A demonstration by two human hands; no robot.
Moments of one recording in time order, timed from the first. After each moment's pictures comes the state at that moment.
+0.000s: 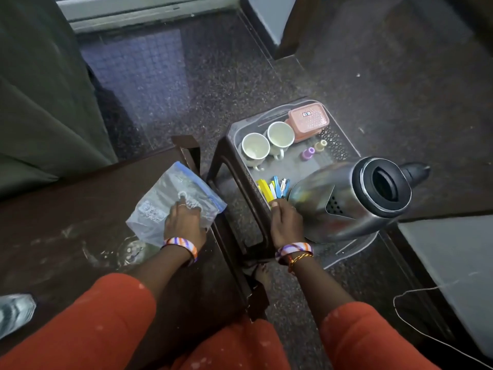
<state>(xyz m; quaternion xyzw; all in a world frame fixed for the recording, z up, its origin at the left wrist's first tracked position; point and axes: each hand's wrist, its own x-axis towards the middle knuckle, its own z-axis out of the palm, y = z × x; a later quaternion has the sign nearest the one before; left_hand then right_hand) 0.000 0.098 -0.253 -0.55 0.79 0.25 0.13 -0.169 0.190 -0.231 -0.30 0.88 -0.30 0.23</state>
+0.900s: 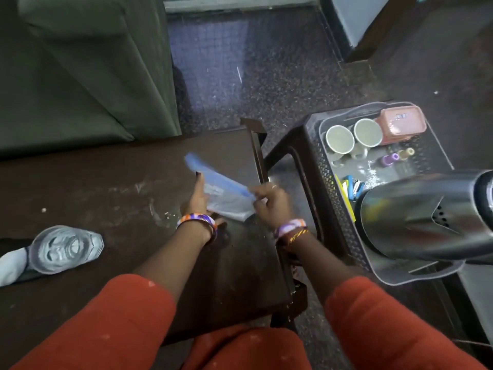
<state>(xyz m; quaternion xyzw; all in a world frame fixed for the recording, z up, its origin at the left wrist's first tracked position) 0.082 0.076 -0.261 -0.67 0.00 0.68 -0.31 -0.056 0.121 -0.265 -0.49 0.72 -0.31 0.38</state>
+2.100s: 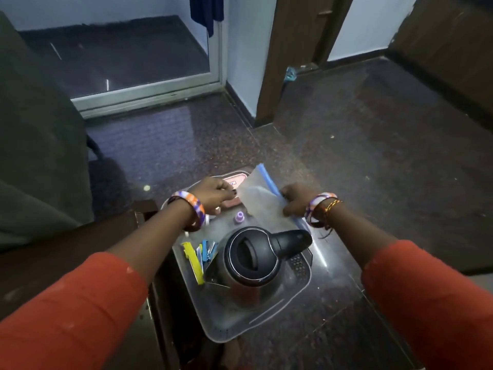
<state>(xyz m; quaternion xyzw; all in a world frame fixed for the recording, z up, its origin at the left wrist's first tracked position) -0.249 0.064 -0.084 -0.49 0.61 0.62 -0.02 -0.434 0.150 -0.077 -0.52 0.78 0.02 0.34</state>
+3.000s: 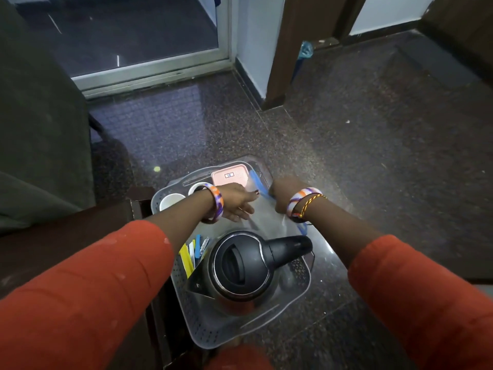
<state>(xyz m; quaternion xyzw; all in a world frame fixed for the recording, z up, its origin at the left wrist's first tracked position) -0.307 0.062 -0.129 -0.48 0.55 0.67 0.13 -0.436 0.126 -0.111 -0.61 0.75 0.09 0.25</state>
